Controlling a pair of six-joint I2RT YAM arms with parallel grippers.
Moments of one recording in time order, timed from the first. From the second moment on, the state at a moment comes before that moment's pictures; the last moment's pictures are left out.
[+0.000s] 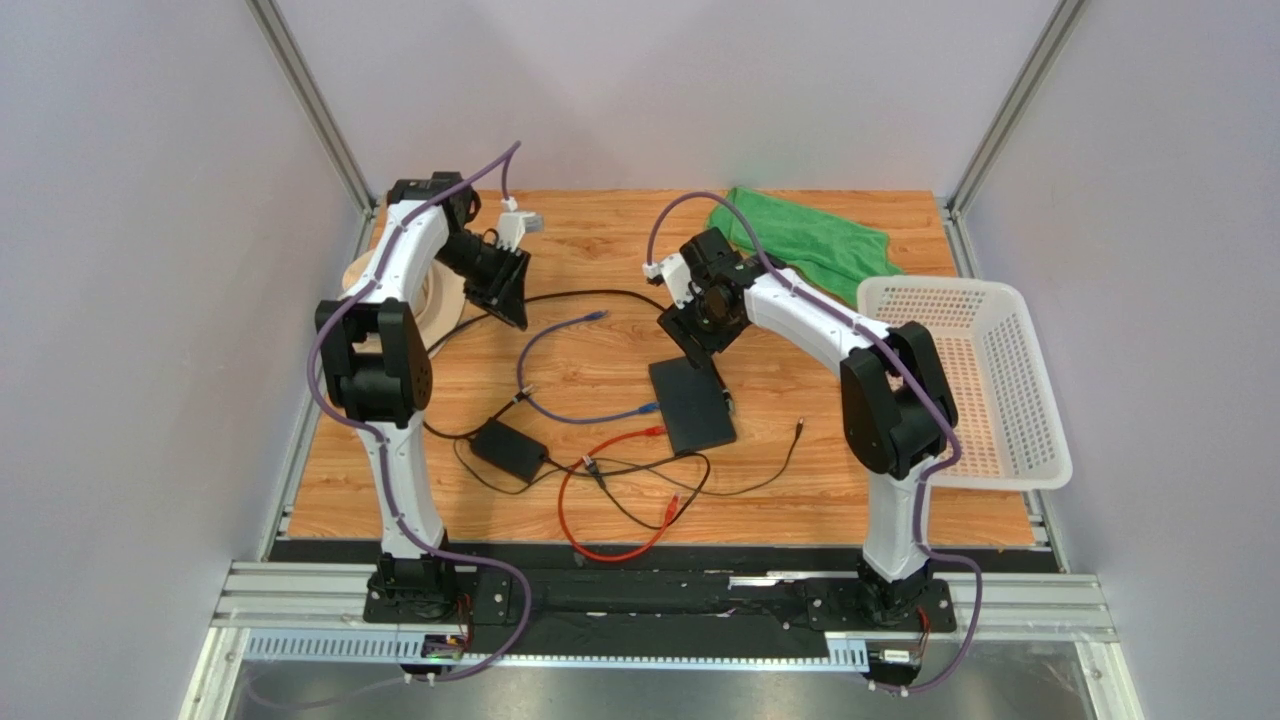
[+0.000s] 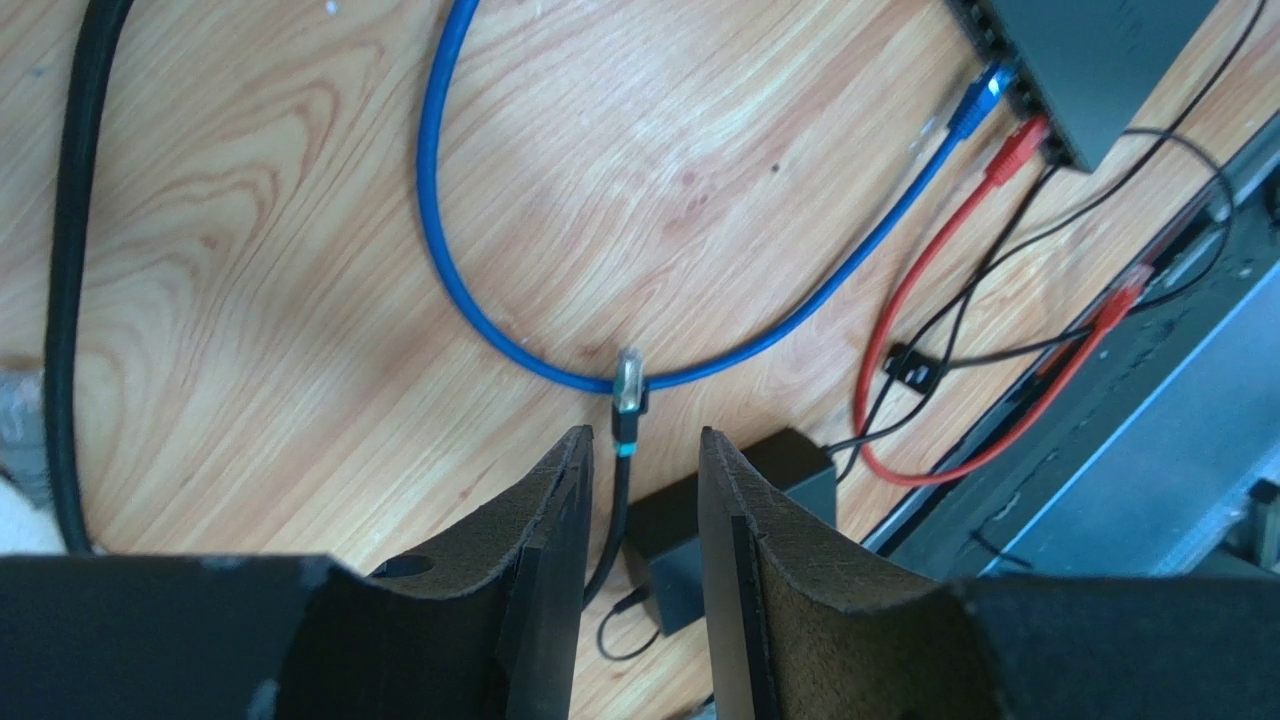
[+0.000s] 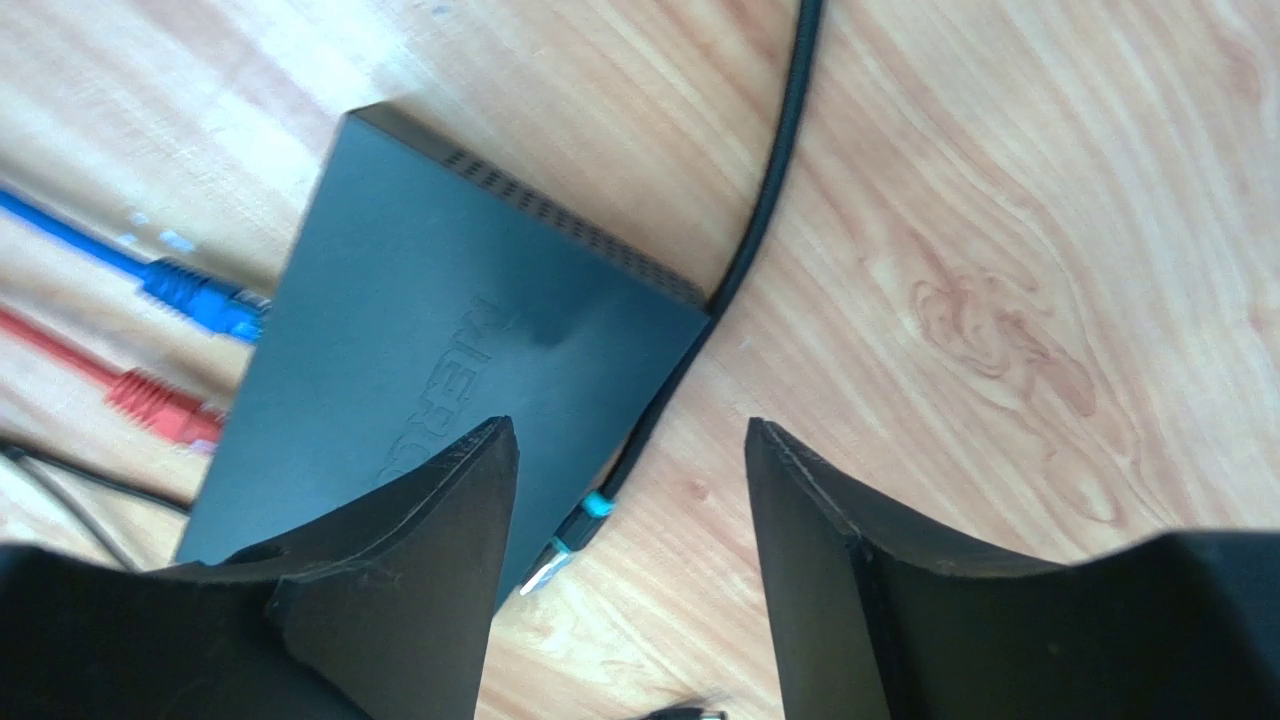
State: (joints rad) left arm -0.04 2.11 1.96 -1.34 0.61 0.54; right arm 0.55 1.96 1.57 -0.74 -0.08 -0.26
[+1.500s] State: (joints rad) left arm -0.18 1.63 1.40 -0.99 0.85 0.30; right arm 0.61 2.33 2.09 -0.56 0.11 -0.25
